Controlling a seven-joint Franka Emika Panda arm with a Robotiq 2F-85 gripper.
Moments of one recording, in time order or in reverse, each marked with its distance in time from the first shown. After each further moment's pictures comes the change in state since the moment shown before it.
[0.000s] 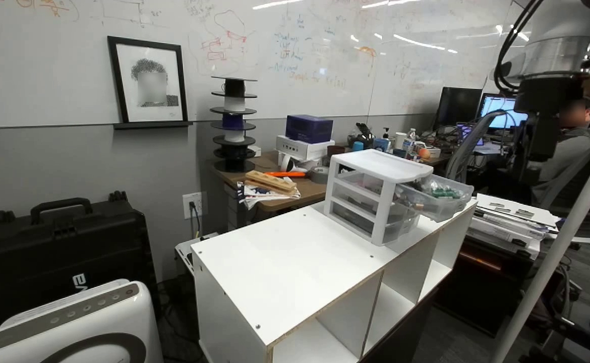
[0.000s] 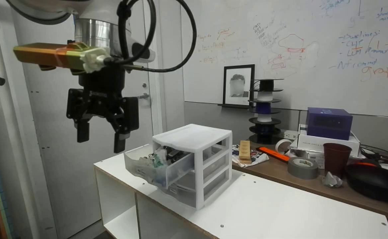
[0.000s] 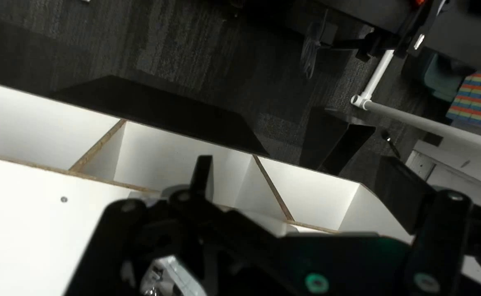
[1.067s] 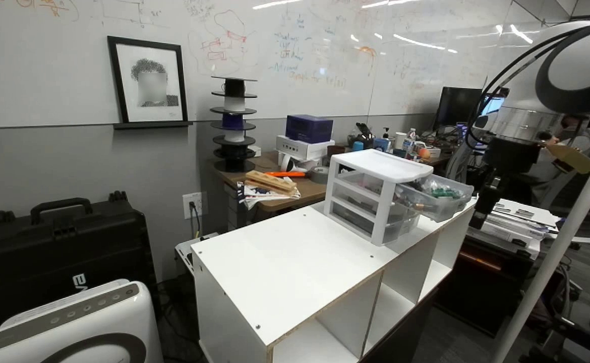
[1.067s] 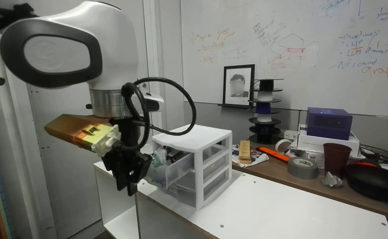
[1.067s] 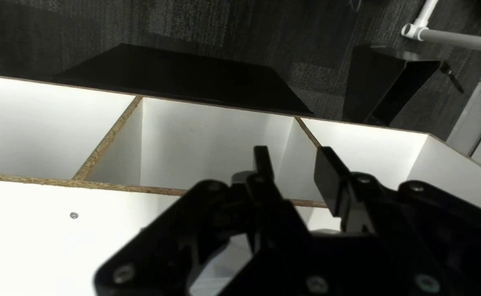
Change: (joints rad) arm 0.036 0.221 -0.048 -0.135 0.075 0.513 0.075
